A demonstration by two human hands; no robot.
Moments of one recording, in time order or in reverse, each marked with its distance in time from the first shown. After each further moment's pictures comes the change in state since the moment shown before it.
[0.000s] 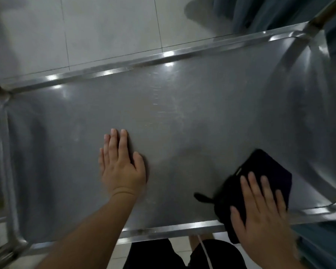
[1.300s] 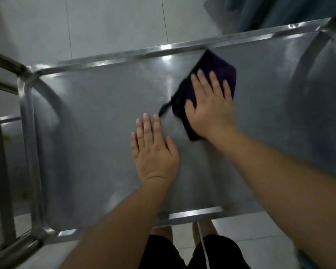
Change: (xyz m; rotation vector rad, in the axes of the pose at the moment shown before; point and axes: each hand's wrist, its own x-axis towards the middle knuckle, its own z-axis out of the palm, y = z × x) left_hand 0.000 -0.005 -0.005 -0.075 -0.055 0.034; right_hand 0.238 -0.184 -0.027 0.063 0.040 -0.075
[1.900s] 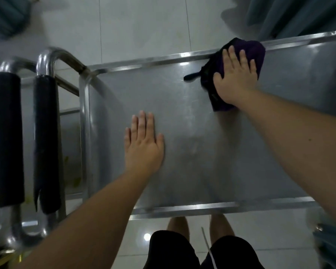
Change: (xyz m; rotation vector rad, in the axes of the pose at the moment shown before) left_hand 0.031 -0.134 -0.059 0.107 -0.190 0.050; right_hand 0.073 -0.035 -0.023 -0.024 -0.155 0.112
